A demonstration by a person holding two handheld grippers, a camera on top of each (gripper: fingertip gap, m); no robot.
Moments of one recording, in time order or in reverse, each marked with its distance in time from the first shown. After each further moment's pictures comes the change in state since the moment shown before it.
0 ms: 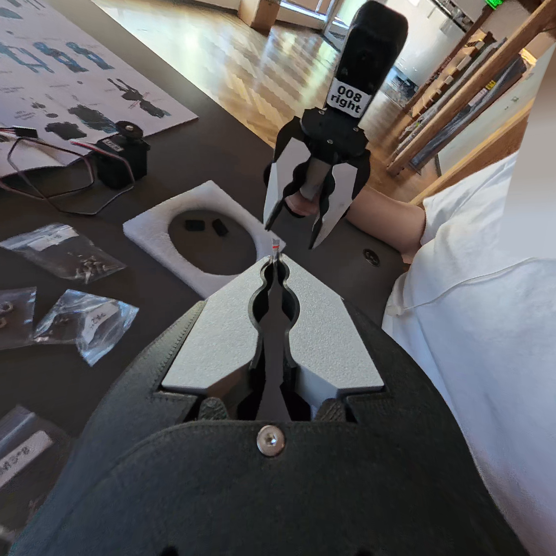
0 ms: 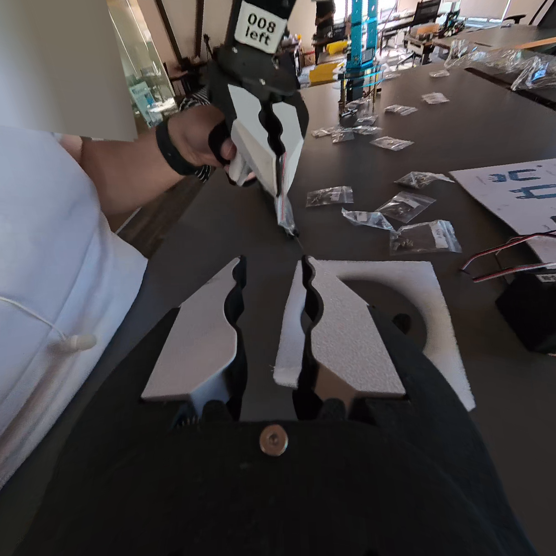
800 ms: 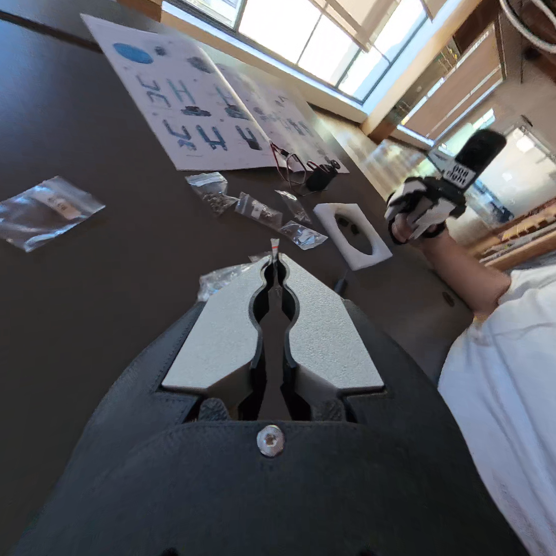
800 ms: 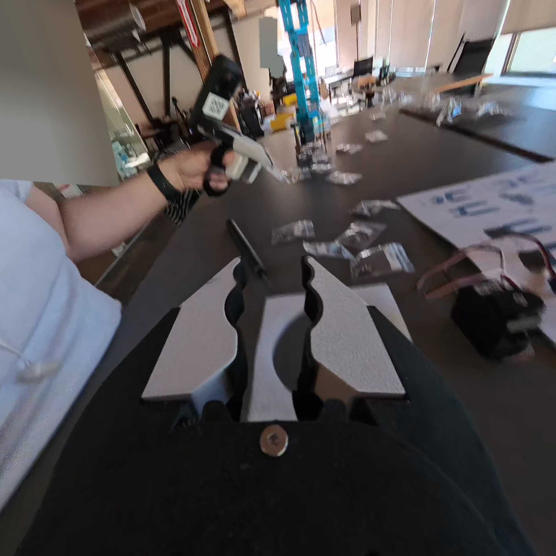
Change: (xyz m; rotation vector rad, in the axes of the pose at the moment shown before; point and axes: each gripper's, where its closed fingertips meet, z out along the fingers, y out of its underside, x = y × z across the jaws) left arm -0.110 0.027 -0.175 0.241 -0.347 -0.198; right arm 0.032 -0.028 0.005 0.139 0.116 0.075
